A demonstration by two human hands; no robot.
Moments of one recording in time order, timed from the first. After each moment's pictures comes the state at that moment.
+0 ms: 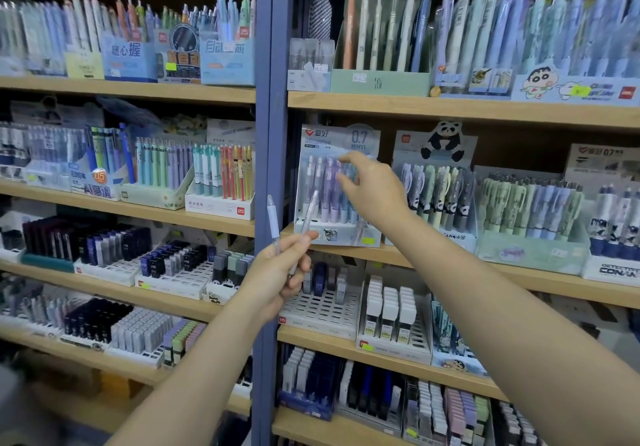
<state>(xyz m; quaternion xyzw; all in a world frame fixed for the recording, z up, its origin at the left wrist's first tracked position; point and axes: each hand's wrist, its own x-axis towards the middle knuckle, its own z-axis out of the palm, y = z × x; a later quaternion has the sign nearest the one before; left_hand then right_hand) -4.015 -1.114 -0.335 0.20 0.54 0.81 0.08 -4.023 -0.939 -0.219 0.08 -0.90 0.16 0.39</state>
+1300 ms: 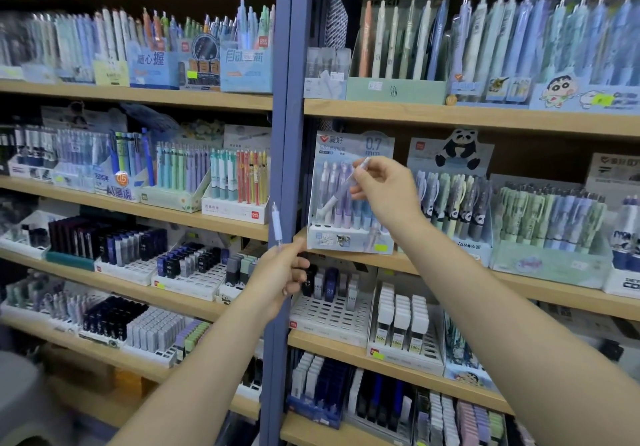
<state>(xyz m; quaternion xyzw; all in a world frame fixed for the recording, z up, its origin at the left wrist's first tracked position) -4.037 -1.122 -0.335 0.05 0.58 0.81 0.04 -4.010 -0.952 -0.216 0.11 -0.77 0.52 0.35</state>
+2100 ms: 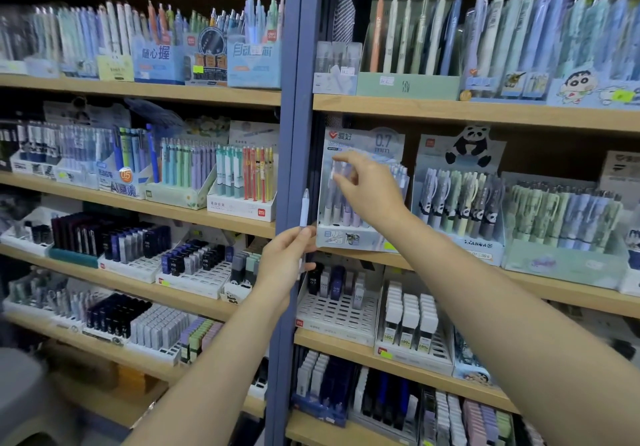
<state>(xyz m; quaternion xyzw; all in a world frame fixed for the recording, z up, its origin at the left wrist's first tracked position) -4.036 -1.121 -0.331 0.11 0.59 0.79 -0.07 -4.044 -0.972 -0.221 0.15 -0.88 0.24 0.39</state>
